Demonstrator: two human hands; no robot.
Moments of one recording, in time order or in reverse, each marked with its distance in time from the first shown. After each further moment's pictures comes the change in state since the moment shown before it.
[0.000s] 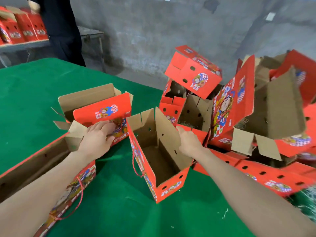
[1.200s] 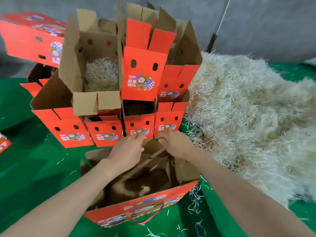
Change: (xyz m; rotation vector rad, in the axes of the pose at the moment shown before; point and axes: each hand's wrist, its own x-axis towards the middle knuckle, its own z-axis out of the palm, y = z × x) left_hand -0.107 0.472 0.130 -0.092 -0.341 0.646; right_hand -0.260 0.327 -0.029 0.074 0.051 0.145
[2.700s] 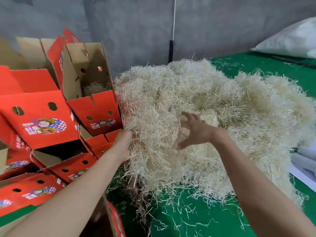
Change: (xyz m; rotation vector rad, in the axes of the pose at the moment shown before) left_hand 0.208 0.211 0.026 -1.454 -0.098 -0.734; right_hand -0.075 0.272 -0.135 0.202 -0.121 0.377
